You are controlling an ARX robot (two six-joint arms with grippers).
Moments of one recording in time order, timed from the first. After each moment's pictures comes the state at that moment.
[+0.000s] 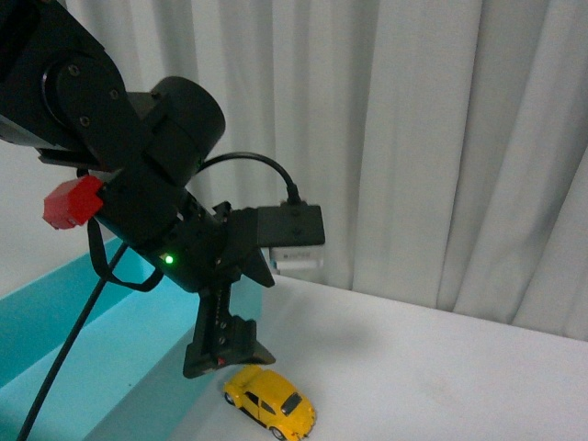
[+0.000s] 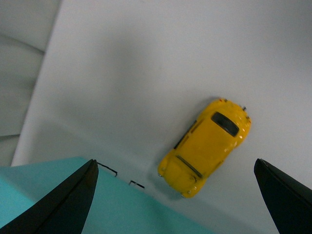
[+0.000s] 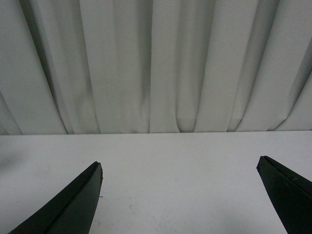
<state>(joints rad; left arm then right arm) -0.03 1.75 1.04 -0.33 0.29 1.13 0.00 0.00 0.01 0.00 0.00 -0.01</state>
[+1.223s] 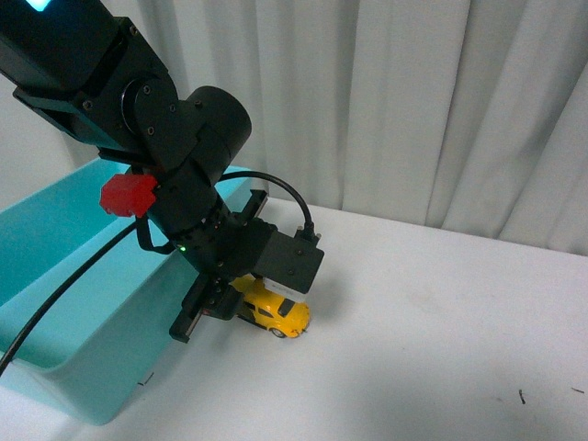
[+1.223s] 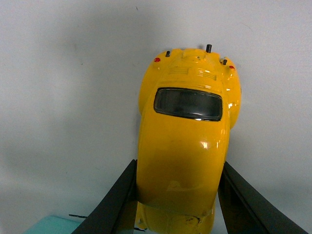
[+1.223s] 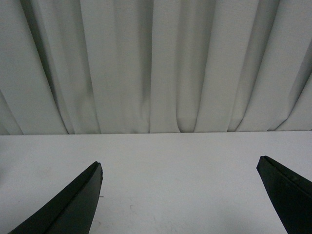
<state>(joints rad) -0.06 2.05 1.11 -0.27 0.17 1.57 0.00 0.00 0.01 0.00 0.00 -0.01</state>
